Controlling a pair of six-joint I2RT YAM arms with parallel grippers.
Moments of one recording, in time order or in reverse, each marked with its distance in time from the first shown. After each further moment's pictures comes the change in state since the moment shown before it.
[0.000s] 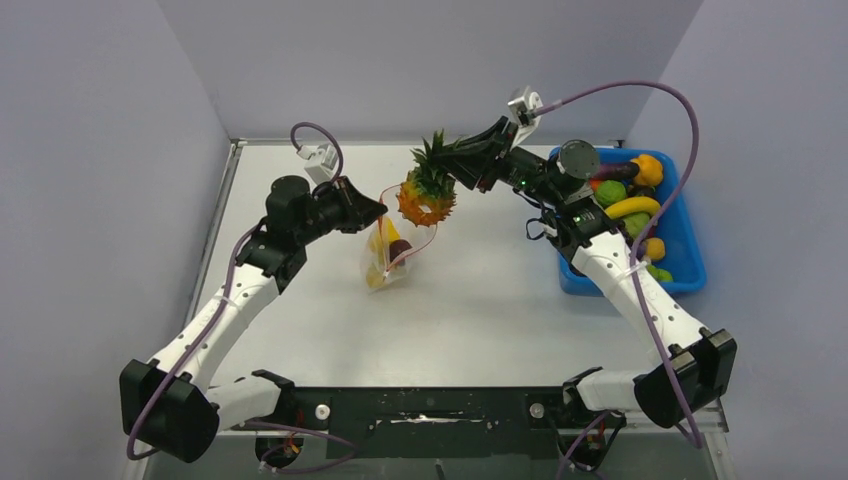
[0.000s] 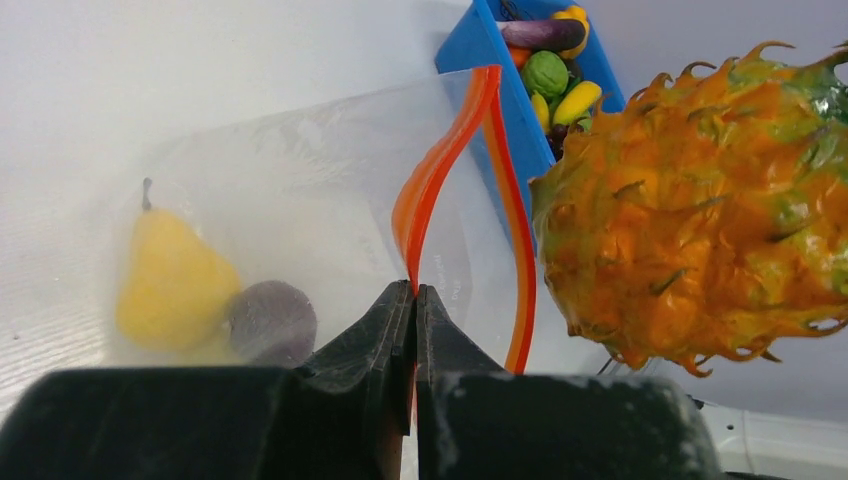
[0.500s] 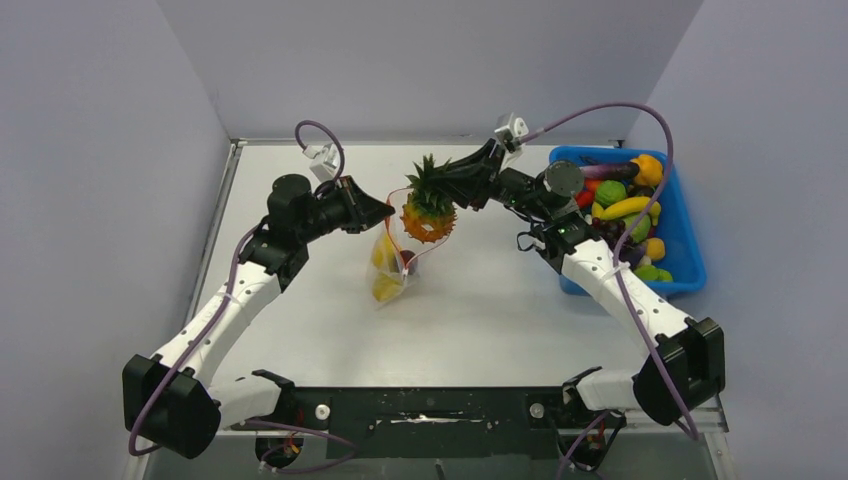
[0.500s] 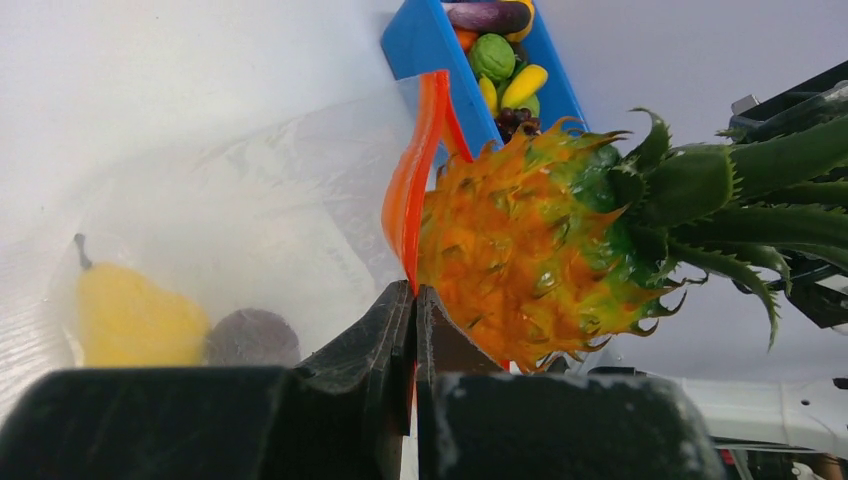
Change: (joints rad) left arm 0.000 0.024 -0.001 0.048 0.105 -0.077; right arm 0.021 0.005 -0.175 0.186 -0.045 -0.060
